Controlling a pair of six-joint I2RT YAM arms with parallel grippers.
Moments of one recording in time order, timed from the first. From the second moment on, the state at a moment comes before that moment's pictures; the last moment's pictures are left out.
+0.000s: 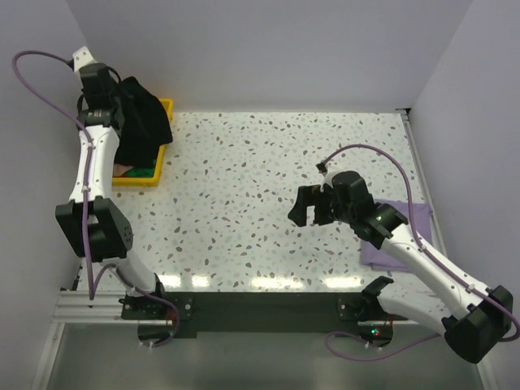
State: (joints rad) left arm 0.18 1.75 1.72 -0.35 -0.25 -0.41; right arm 0.61 0.99 0.85 -0.52 -0.10 0.45
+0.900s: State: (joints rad) left arm -0.32 1.41 1.82 -0.24 0.17 -0.38; right arm 0.61 1.01 0.88 -0.47 -0.04 0.46
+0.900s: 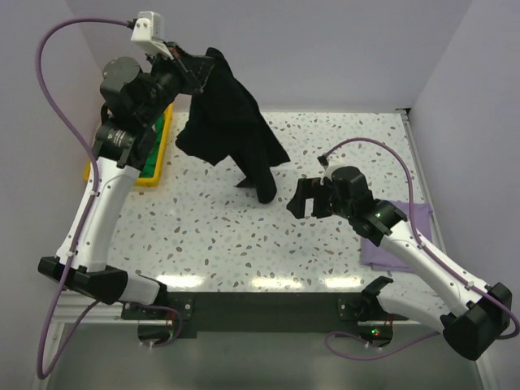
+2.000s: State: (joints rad) left arm -0.15 1.46 2.09 -0.31 0.28 -0.39; right arm 0.61 1.06 0.87 -0.35 -0.08 0.53
